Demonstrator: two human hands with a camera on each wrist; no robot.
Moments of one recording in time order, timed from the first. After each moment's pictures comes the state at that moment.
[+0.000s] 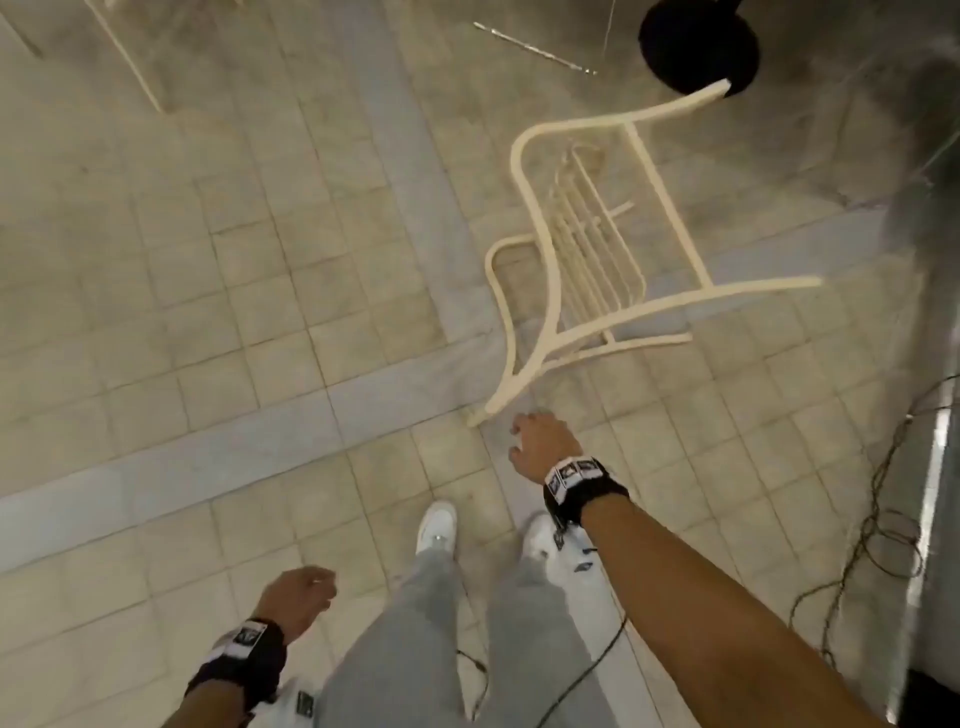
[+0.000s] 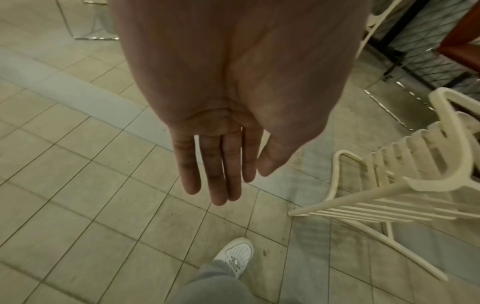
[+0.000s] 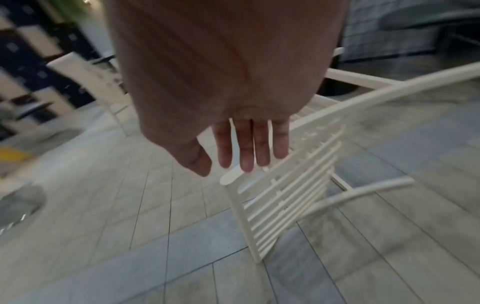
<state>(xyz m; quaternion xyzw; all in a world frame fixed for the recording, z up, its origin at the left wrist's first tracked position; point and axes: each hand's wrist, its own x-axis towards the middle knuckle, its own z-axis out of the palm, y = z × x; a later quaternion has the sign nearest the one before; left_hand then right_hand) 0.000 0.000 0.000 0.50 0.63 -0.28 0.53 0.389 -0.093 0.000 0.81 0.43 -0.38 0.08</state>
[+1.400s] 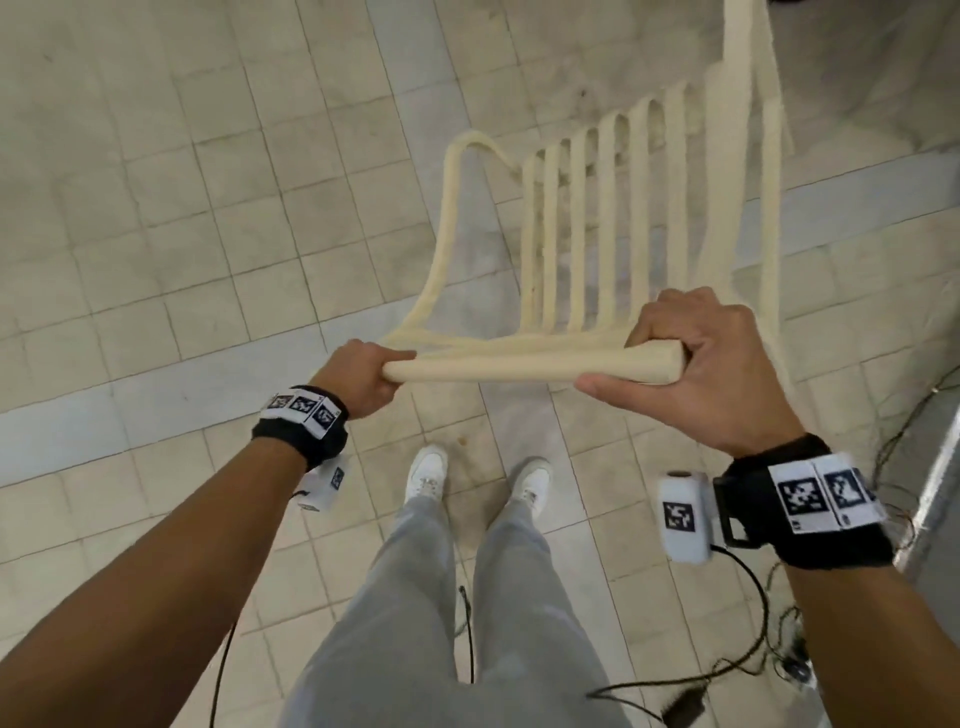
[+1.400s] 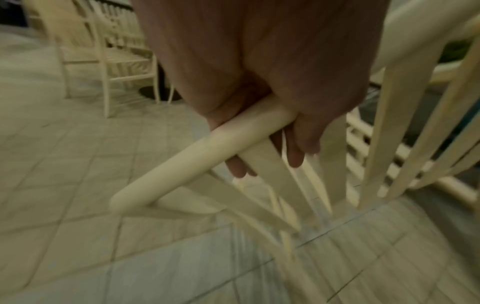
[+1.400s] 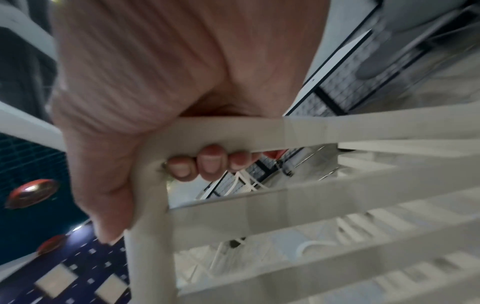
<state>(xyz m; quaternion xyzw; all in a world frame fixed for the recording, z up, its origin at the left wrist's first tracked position) 0.220 0.091 0.033 0.86 0.33 -0.23 0.32 0.486 -0.132 0.197 0.77 0.48 -0.26 -0.33</state>
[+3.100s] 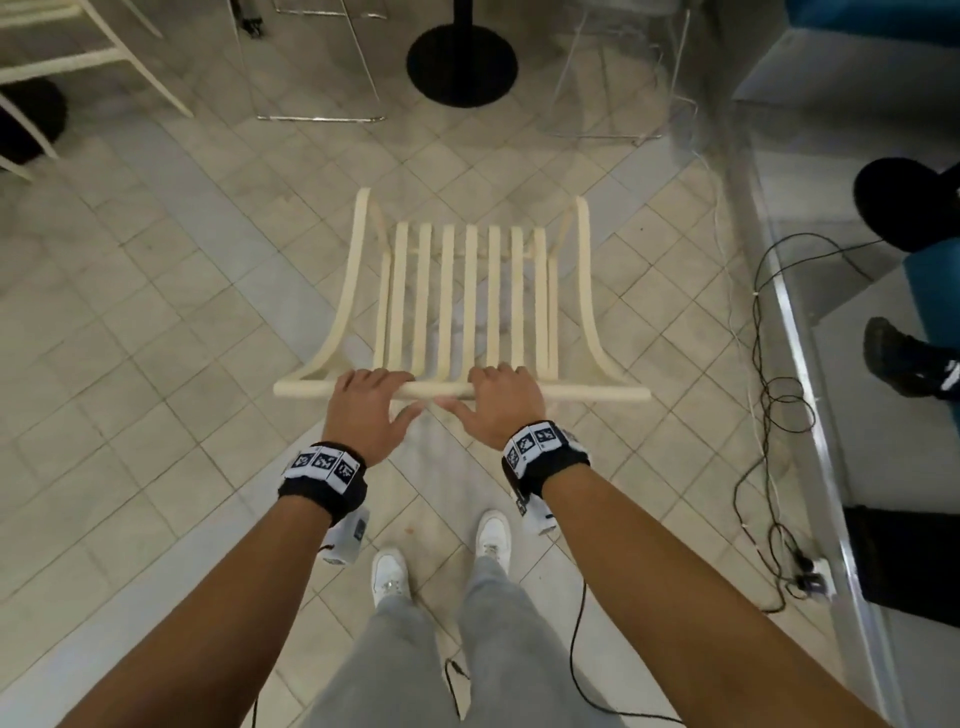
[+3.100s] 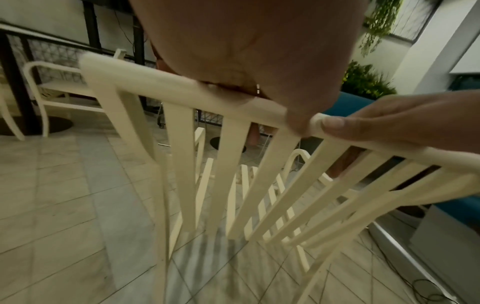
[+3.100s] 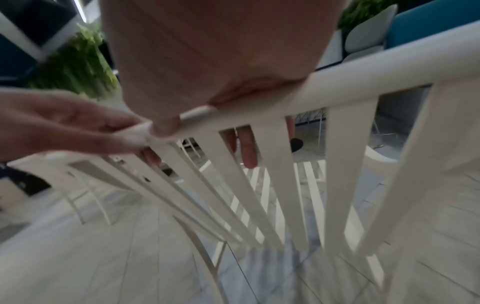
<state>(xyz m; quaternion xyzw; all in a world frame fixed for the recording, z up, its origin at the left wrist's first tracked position) 0.409 -0.078 0.099 0.98 0.13 -0.01 0.15 0.523 -0.269 0.109 0.92 0.36 -0.15 -0.03</state>
